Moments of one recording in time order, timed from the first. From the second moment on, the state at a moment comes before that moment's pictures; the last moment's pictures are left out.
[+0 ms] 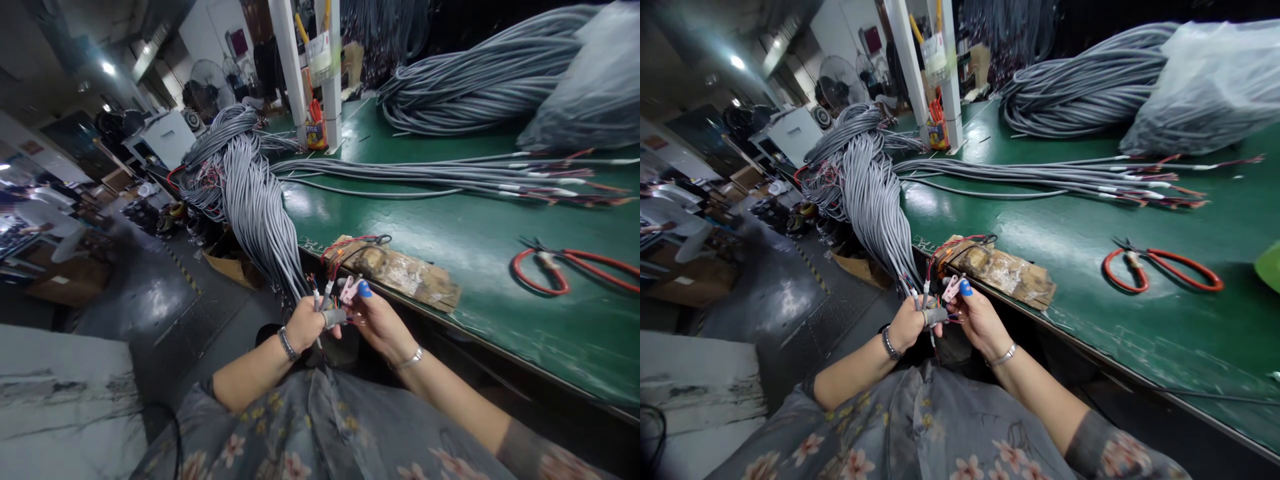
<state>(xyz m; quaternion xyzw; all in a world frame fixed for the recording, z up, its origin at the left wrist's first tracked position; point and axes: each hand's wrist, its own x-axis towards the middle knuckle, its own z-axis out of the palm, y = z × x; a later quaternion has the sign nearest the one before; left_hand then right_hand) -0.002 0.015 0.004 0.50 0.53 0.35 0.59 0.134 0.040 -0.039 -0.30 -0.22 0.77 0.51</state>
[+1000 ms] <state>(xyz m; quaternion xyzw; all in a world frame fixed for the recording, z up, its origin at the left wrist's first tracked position) -0.005 0.007 0.006 0.50 0.52 0.44 0.54 0.137 0.040 -0.025 -0.31 -0.26 0.76 0.50</state>
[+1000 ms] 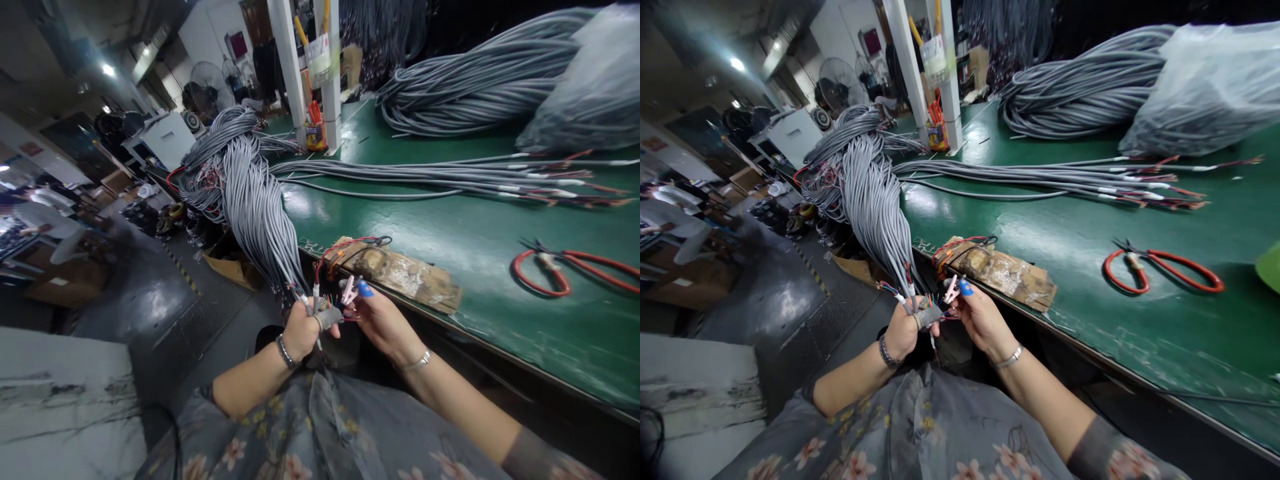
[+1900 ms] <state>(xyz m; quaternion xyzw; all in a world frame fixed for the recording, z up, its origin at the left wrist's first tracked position) -0.016 -0.003 -0.003 0.56 0.55 0.36 0.50 0.146 0.029 -0.032 -0.30 -0.34 0.80 0.40</state>
